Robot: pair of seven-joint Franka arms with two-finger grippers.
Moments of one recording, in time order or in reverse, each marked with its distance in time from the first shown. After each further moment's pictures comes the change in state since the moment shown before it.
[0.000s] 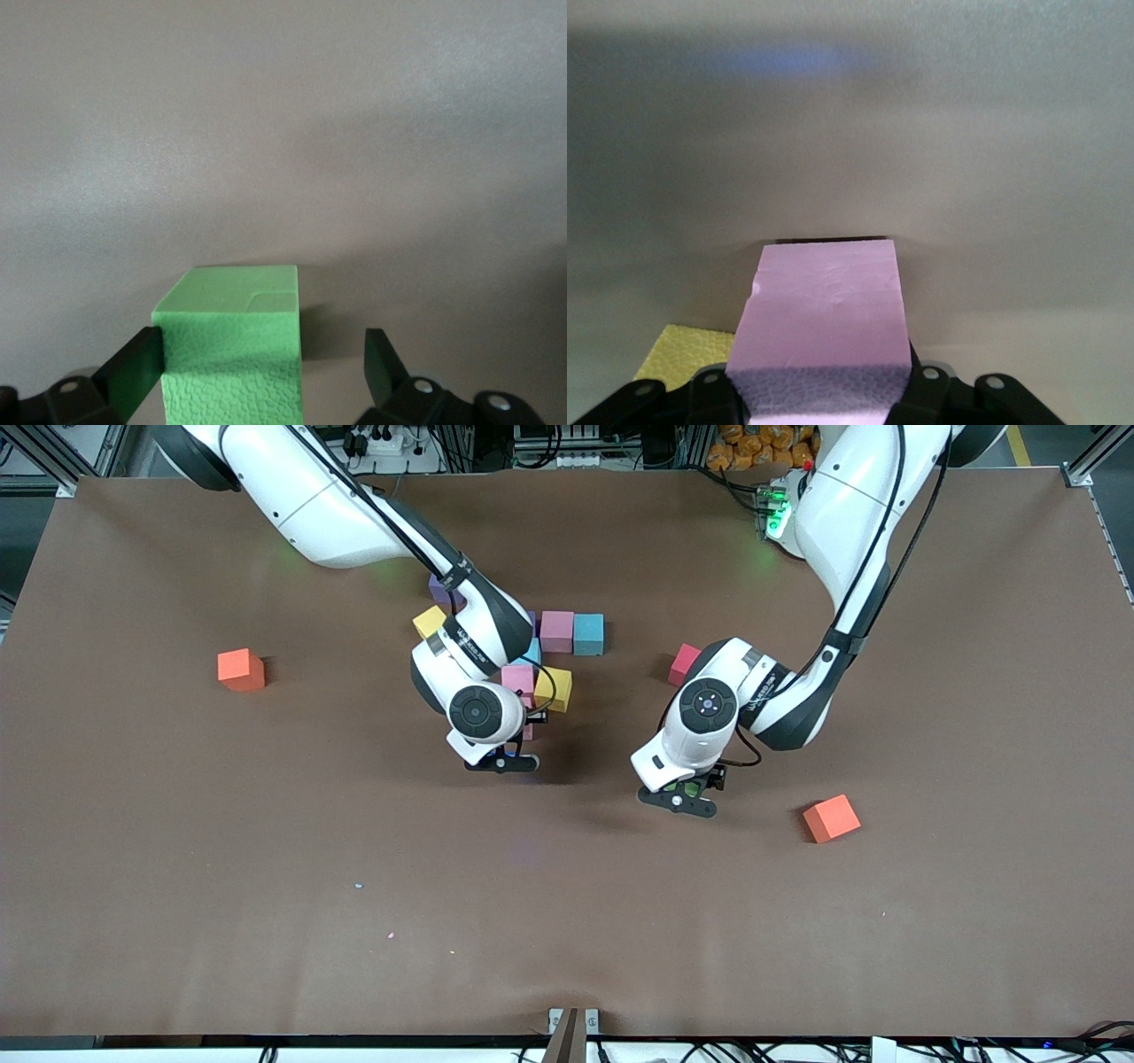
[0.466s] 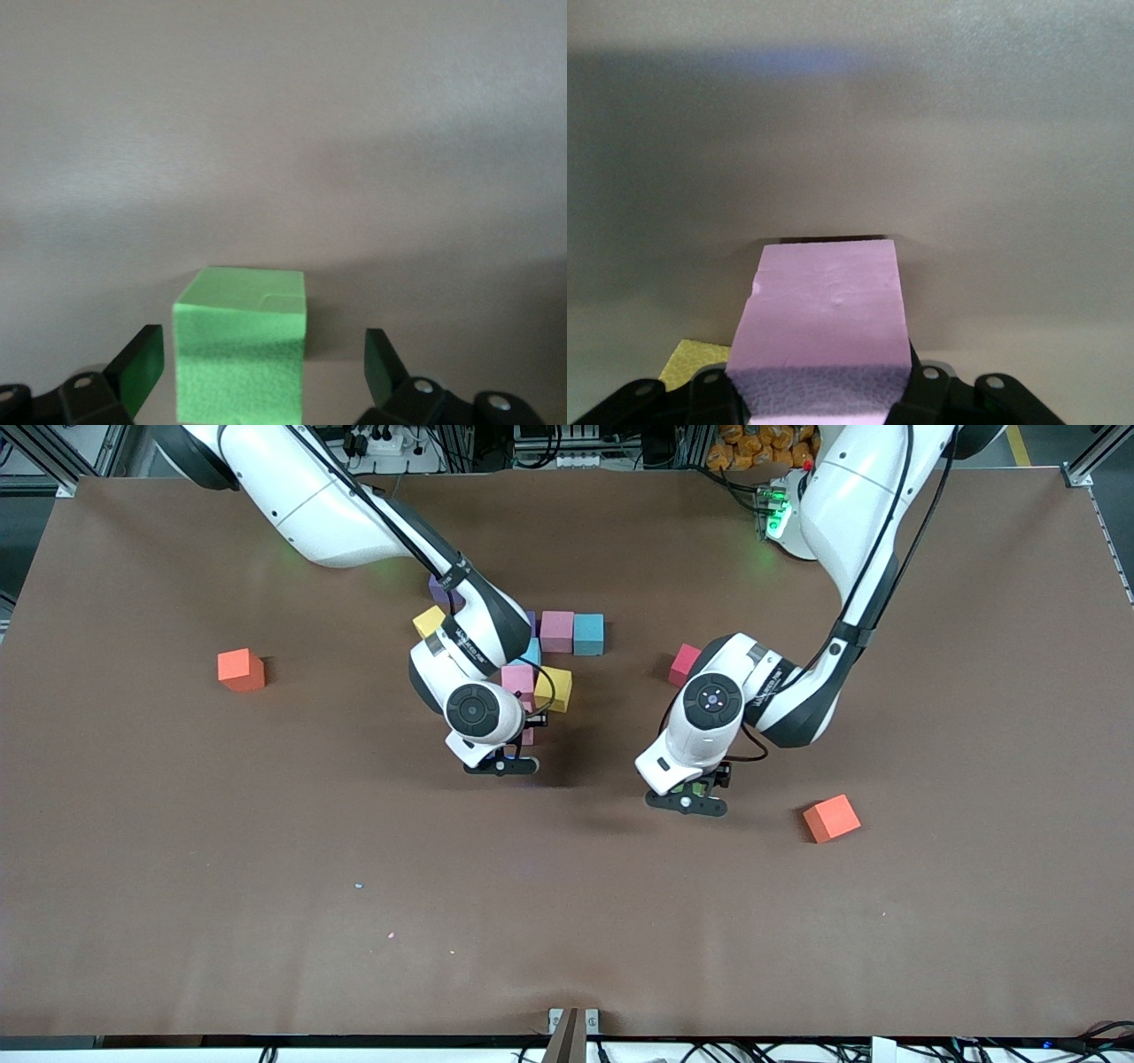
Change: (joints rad) left arm -0.003 -0.012 0.002 0.010 0.000 -0.008 -0.071; right arm 0.000 -0.004 -0.006 -0.004 -0.003 0.049 -0.007
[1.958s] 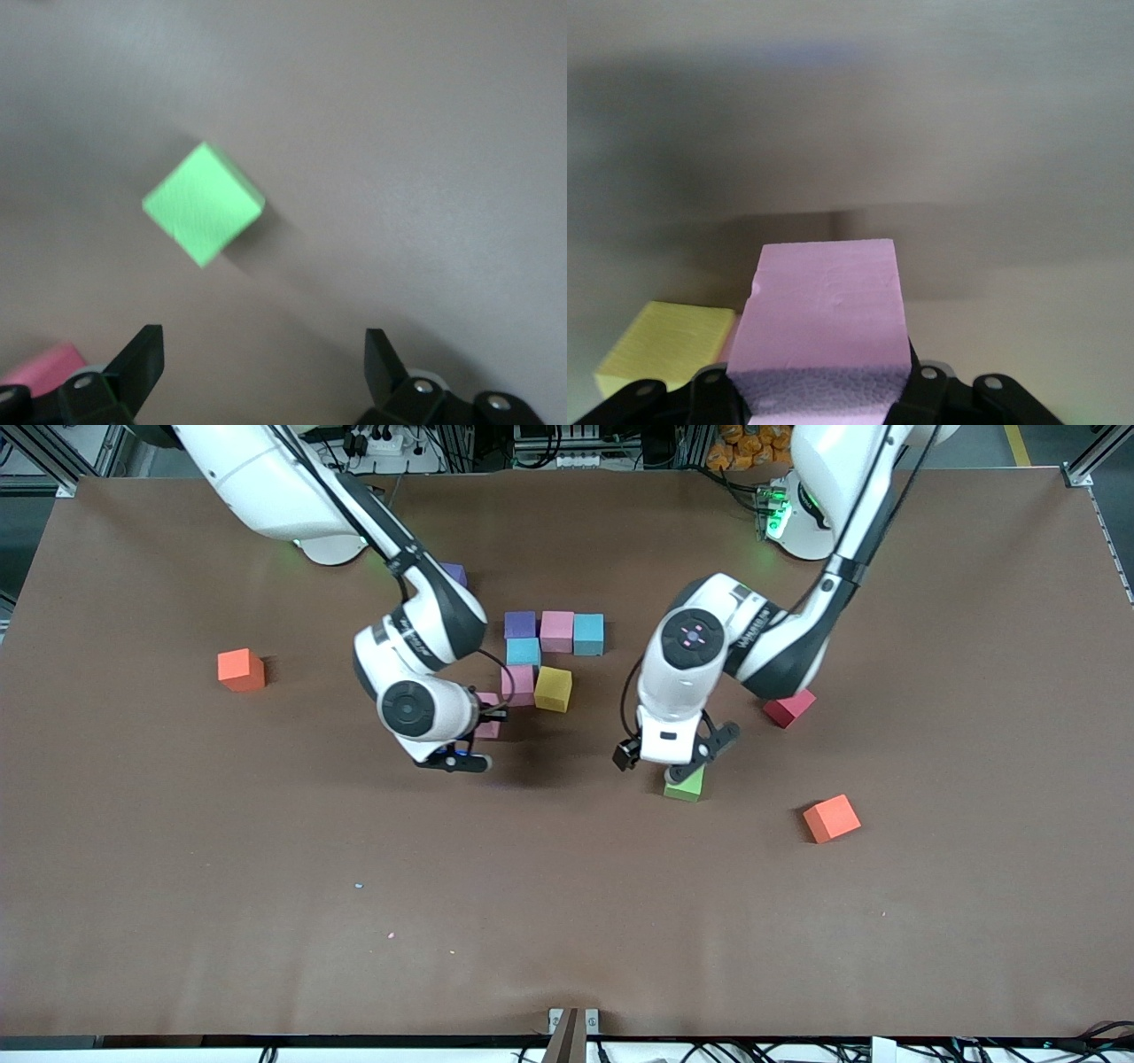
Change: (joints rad) left arm -0.088 -0.158 0.044 -0.002 -0.134 -0.100 -0.690; right arm -0.066 -0.114 -0.015 -0.087 0.074 -0.049 -0.022
